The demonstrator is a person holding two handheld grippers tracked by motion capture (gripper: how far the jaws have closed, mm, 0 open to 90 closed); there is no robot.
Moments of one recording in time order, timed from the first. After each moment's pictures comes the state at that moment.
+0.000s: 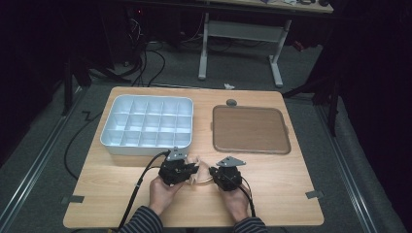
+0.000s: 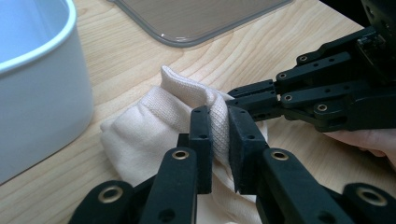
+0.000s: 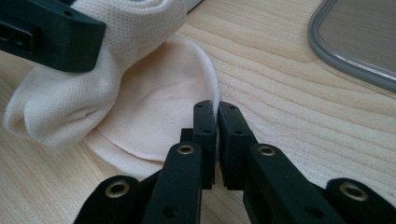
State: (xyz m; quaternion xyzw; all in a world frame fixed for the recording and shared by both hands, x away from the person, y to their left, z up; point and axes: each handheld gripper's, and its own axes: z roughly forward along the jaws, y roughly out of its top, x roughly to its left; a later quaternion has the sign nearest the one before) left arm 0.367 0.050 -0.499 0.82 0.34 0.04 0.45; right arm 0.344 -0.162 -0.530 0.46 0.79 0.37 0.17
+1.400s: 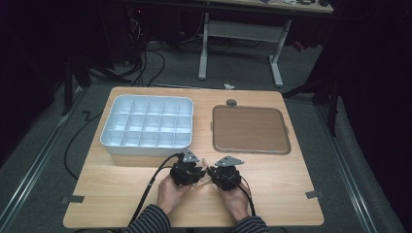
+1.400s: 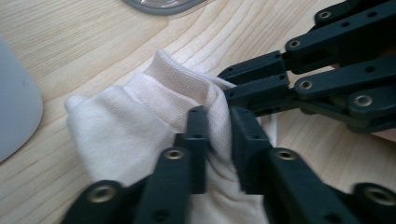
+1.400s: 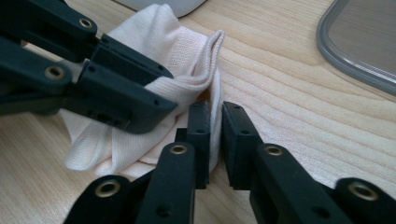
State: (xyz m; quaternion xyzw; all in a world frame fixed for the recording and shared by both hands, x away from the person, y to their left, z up) left arm 0.372 0.020 -0.516 0.86 0.32 0.04 0.40; right arm 0.347 -0.159 -0.529 0.45 0.80 0.36 0.17
